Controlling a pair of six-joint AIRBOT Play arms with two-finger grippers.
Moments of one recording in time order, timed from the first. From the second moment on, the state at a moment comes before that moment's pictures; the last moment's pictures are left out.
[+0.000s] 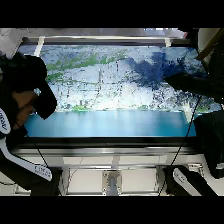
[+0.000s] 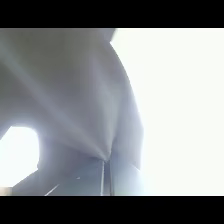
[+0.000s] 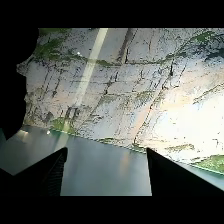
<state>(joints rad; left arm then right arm) 0.34 -1.77 2.01 1.20 -1.14 -1.67 -0.29 -0.96 1.10 -0.62 1.19 1.06</state>
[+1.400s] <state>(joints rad) -0.61 -1.60 2.03 1.92 -1.21 -1.69 -0.29 -1.00 1.33 -1.13 1.43 1.06</state>
